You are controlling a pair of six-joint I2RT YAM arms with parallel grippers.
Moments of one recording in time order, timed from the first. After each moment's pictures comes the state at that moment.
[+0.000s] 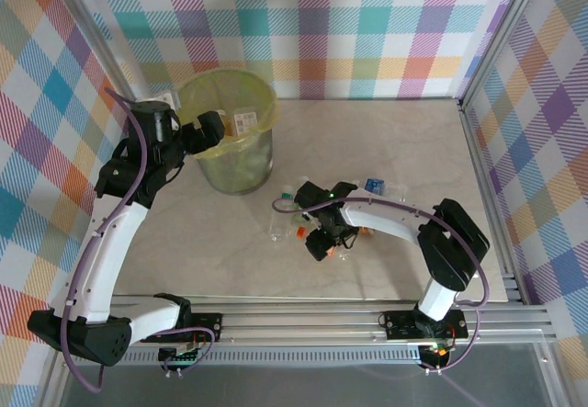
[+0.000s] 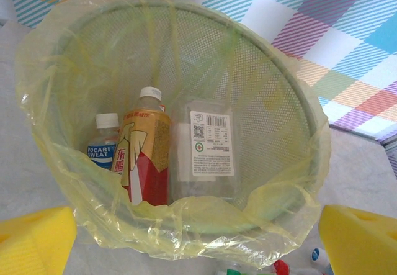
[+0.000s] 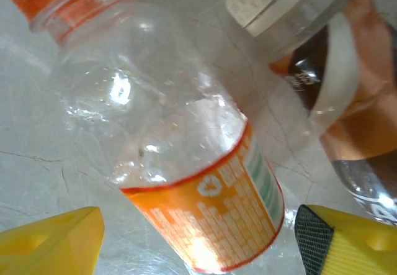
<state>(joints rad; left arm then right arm) -0.25 1.16 1.43 -0.74 -0.10 -0.48 0.91 1.71 1.16 -0.98 0.05 0.20</state>
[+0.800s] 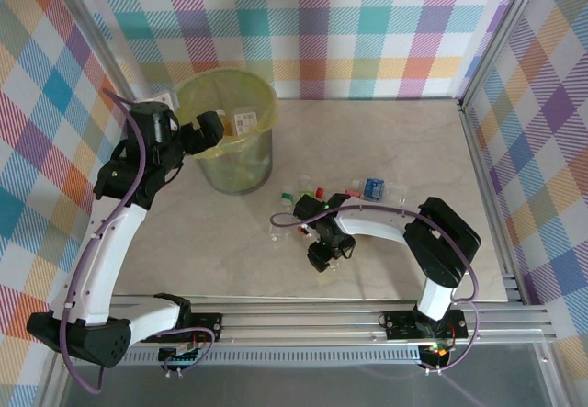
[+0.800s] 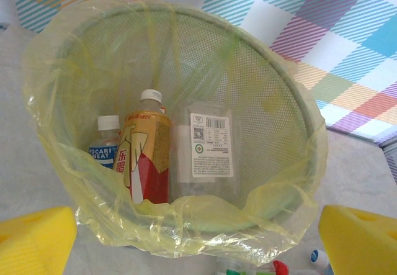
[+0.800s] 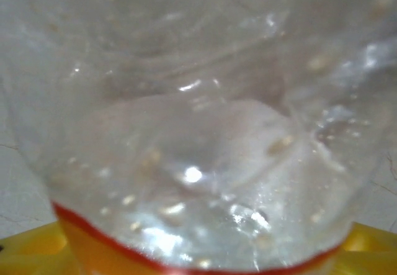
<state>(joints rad) -0.25 1.15 1.43 -0.74 -0.10 -0.48 0.93 1.75 1.07 -0.90 -0.01 0.19</state>
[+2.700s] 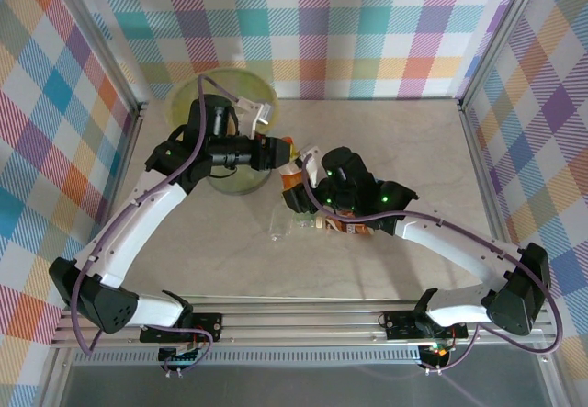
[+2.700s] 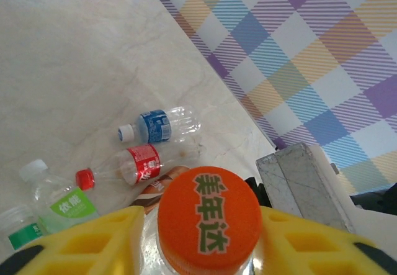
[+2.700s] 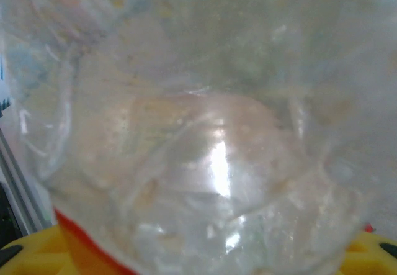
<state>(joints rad) -0.52 1.36 1.50 -0.65 0.56 -0.33 0.90 1.30 1.17 -0.42 -0.06 0.18</state>
